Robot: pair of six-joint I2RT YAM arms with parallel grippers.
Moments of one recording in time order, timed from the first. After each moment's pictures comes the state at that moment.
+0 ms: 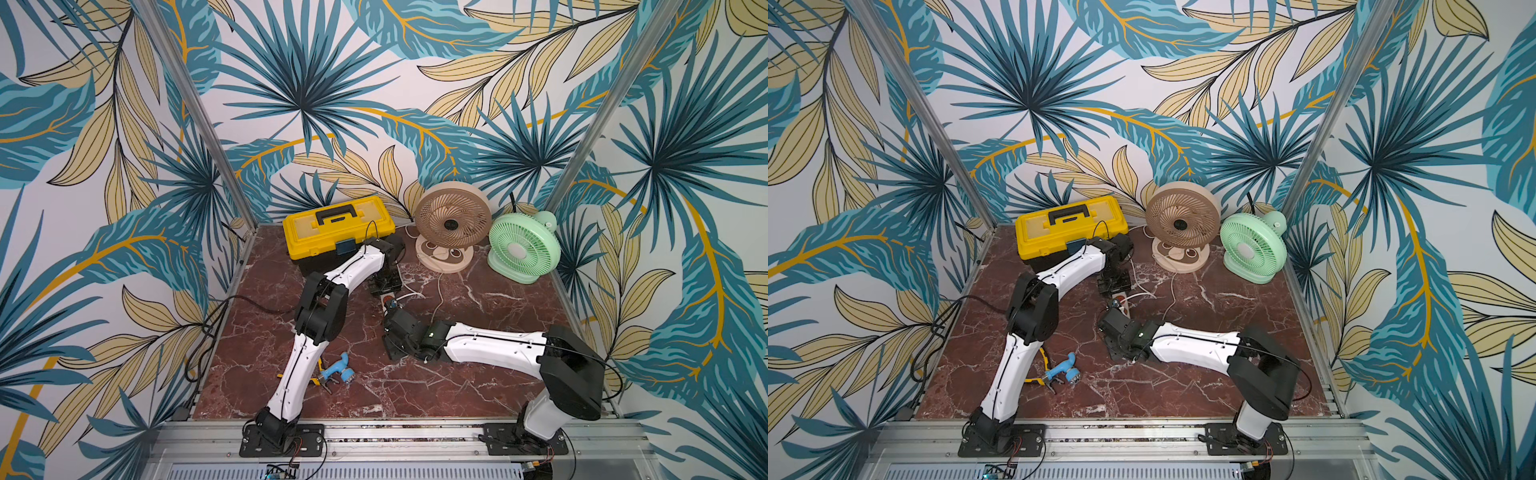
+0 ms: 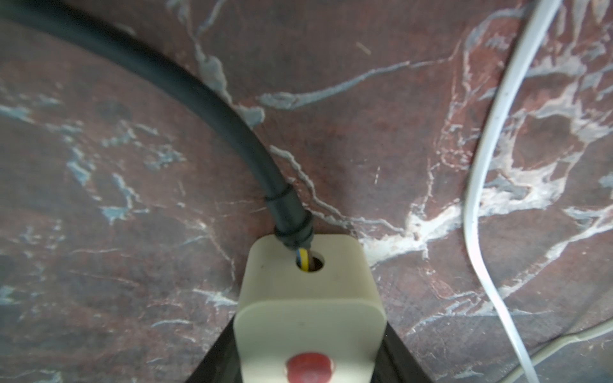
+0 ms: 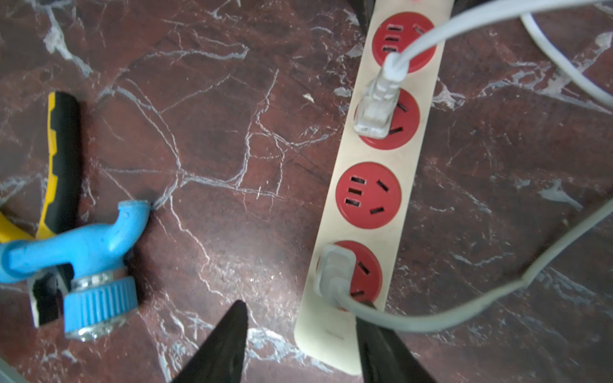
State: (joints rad) left arm -0.52 2.41 2.10 -1.14 0.10 -0.80; right arm 1.01 1.69 1.08 -0.42 0.24 0.56
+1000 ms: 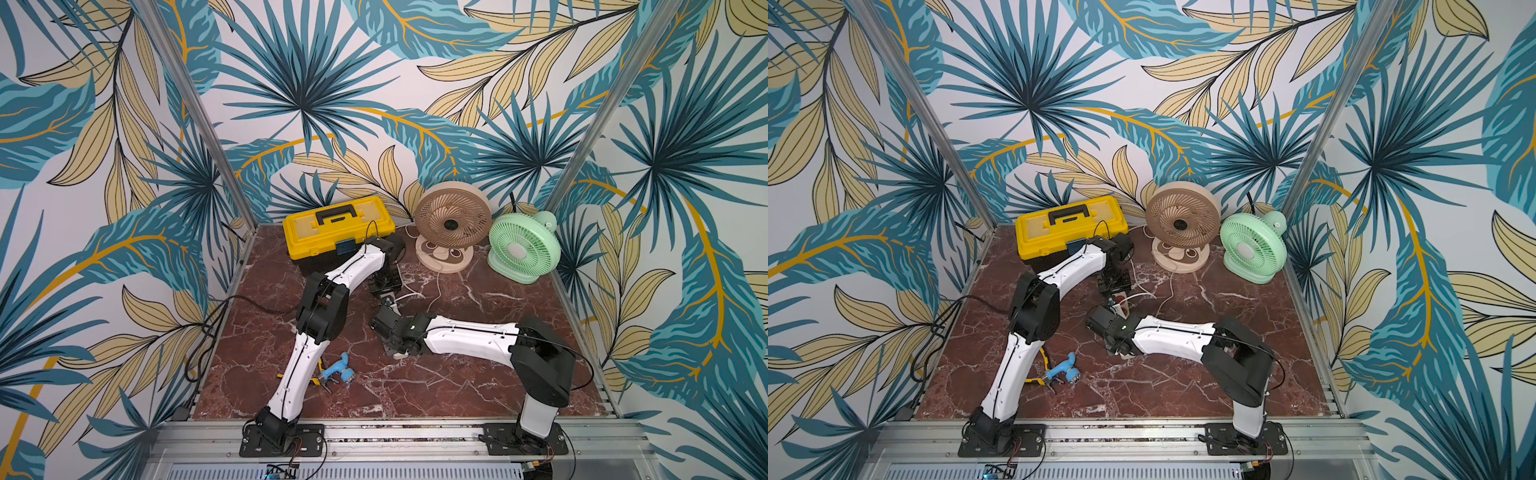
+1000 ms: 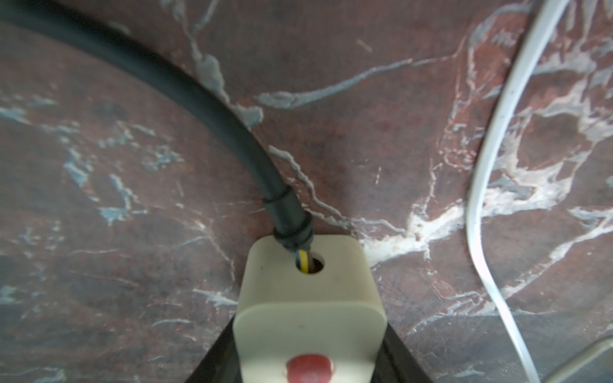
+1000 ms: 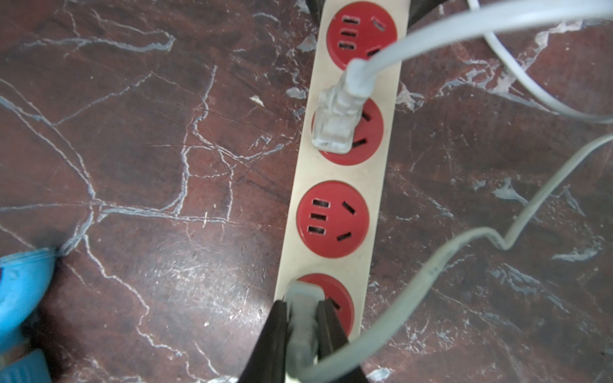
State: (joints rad) left arm -0.52 2.43 2.14 -1.18 0.10 -0.79; right arm 1.02 1.83 1.23 -0.57 0.36 0.61
